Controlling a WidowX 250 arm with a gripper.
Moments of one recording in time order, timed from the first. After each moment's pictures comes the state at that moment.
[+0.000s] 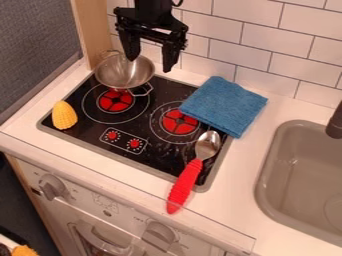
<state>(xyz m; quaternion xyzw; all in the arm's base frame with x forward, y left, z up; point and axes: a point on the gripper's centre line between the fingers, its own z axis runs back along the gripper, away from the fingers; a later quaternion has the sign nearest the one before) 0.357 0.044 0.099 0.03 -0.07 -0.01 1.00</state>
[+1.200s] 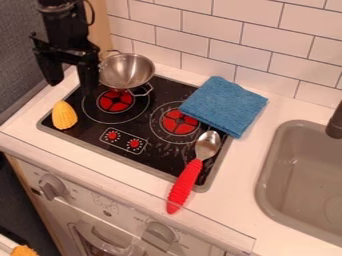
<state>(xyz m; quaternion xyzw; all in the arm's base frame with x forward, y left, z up) 0.279 0.136 0.077 0.01 0.00 0.02 1.00</state>
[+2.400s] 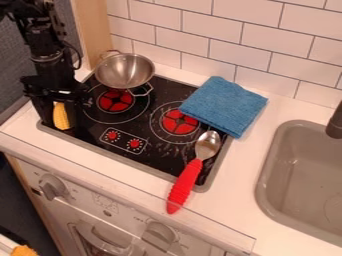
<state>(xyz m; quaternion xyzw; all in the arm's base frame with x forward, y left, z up) 0.268 0.162 0.017 0.01 0.01 0.10 0.99</state>
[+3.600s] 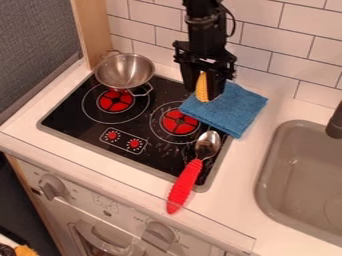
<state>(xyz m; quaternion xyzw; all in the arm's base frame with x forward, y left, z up) 0.377 -0.019 0.051 -0.06 -0.01 -0.14 0.99</state>
